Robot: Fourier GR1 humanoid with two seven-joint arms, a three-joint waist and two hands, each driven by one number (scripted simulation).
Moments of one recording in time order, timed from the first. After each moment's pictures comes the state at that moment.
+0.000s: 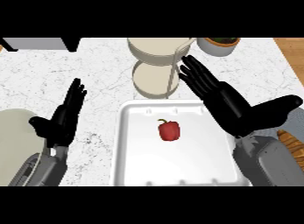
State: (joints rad) left arm -0.21 0.31 -0.26 -1.30 0.37 0.29 -0.18; right arm -0.40 -0.25 0.33 -1.64 -0.49 0.03 0.15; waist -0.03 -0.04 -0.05
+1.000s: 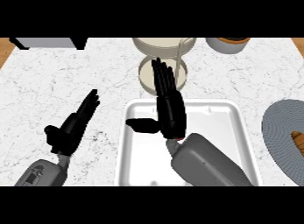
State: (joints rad) left arm -0.18 0.34 -0.35 -1.29 0.32 0.13 -0.16; right arm -0.61 -0.03 0.66 -1.22 0.47 -0.79 0.30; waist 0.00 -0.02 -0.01
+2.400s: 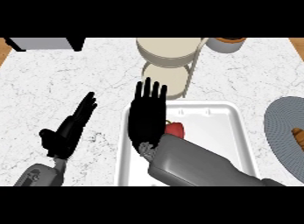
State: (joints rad) left arm -0.15 0.34 -0.33 -1.31 0.31 0.12 -0.16; right arm -0.85 -0.03 0.89 -1.26 0.73 0.13 1.24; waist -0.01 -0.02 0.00
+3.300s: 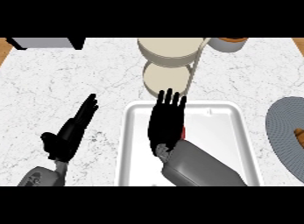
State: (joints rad) left arm -0.12 0.33 -0.33 -1.34 0.29 0.11 -0.15; right arm -0.66 -0.03 0.80 -1.26 0.87 0.17 1.25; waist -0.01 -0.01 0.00
